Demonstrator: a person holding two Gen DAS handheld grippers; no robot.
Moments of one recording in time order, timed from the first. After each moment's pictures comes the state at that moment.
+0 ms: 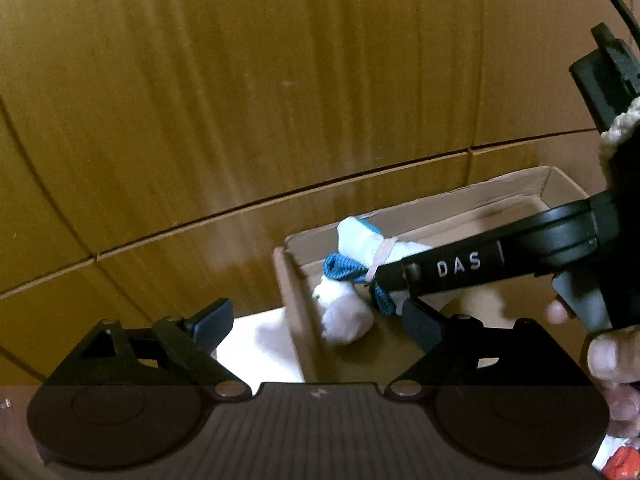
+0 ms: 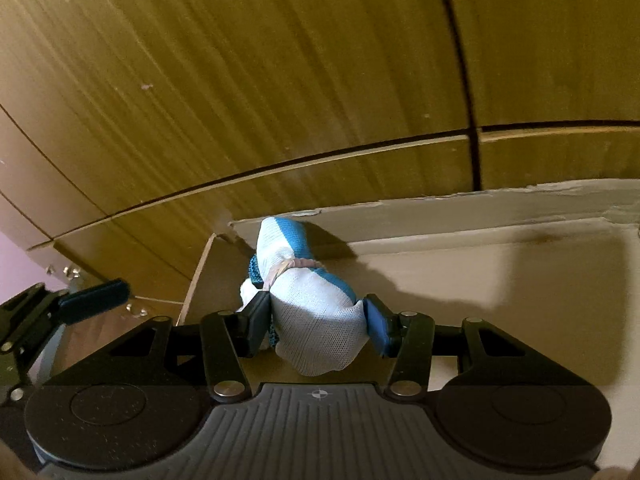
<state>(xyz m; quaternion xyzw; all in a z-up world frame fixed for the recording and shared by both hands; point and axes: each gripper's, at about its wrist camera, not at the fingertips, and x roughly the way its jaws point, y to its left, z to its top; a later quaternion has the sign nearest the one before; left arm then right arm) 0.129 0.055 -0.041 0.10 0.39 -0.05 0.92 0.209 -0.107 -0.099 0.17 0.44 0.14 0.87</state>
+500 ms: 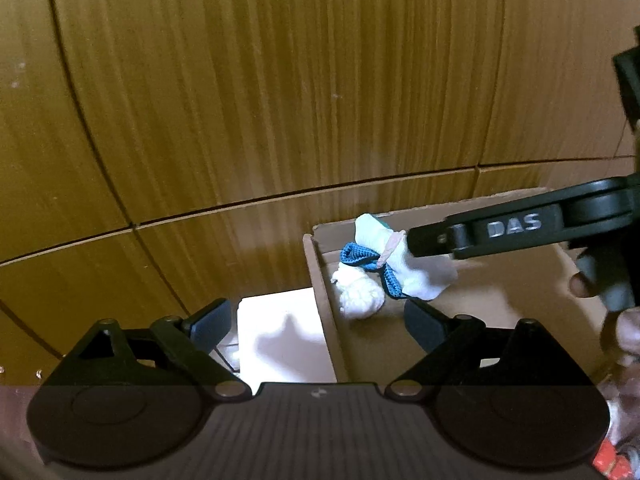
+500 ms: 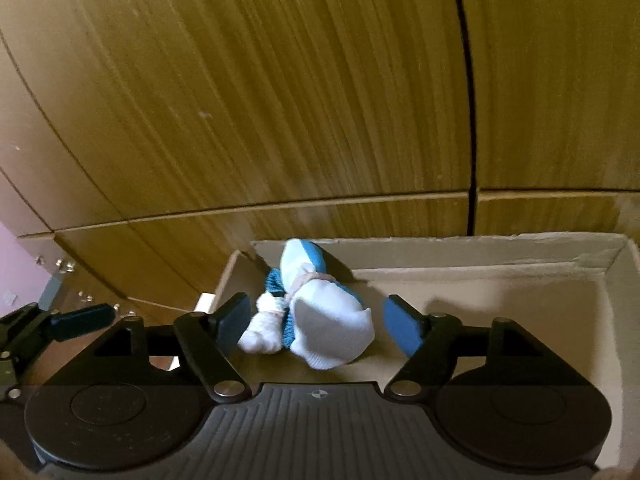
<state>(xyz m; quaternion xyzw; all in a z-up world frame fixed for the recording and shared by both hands) 0.092 0.077 -0.014 0.05 0.38 -0.03 0.92 0.179 -0.102 -0.056 0.13 0.41 0.13 0.89</state>
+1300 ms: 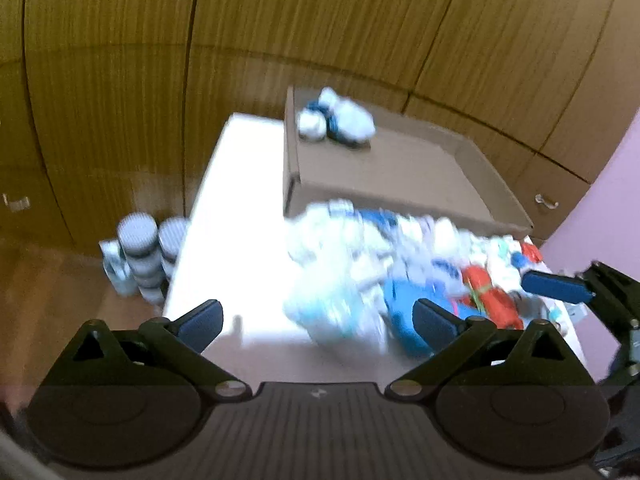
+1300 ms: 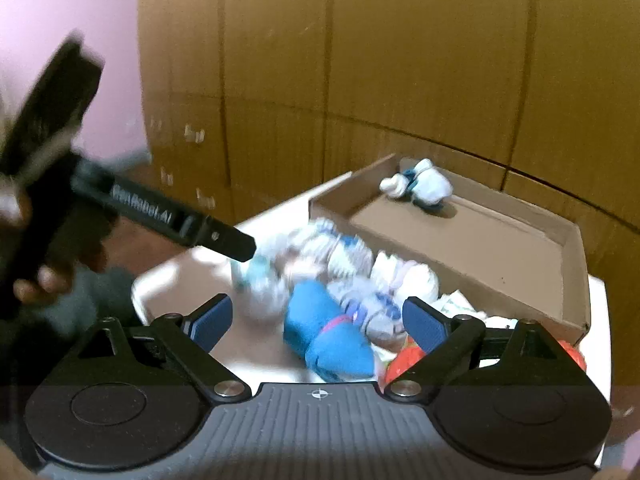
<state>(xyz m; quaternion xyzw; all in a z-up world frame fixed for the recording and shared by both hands) -0.104 0.077 -0.058 -0.13 0.40 -0.05 0.90 -0.118 -0.094 -0.034 -0.12 0.29 0.27 0.91</state>
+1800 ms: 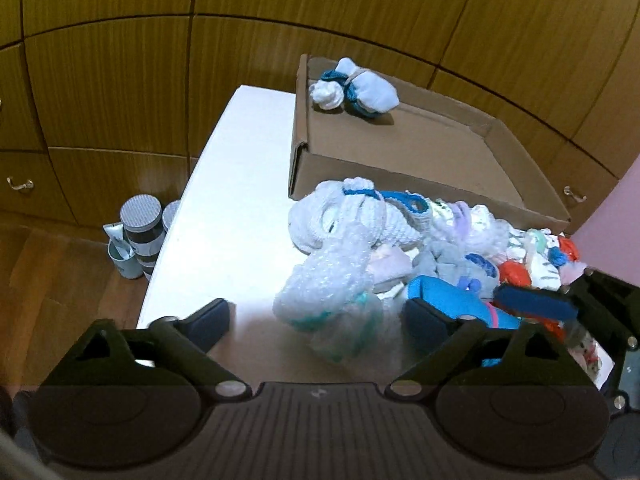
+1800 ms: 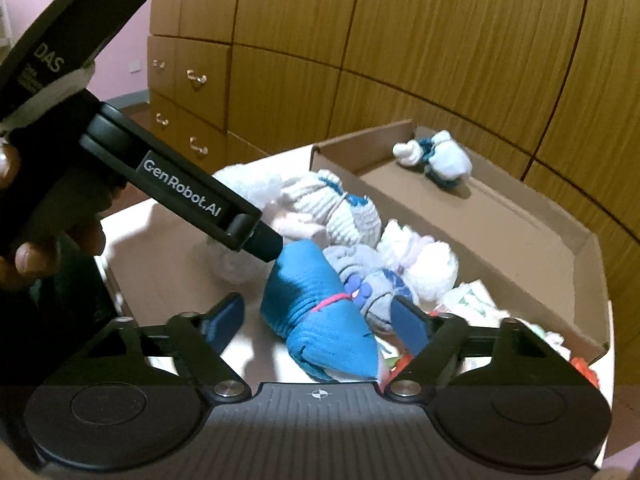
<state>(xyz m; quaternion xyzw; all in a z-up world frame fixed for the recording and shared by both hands) -0.084 0.071 -0.083 -0.12 0.42 -0.02 0.90 -0.080 -0.070 -0.084 -0.17 0.32 0.27 0.89</state>
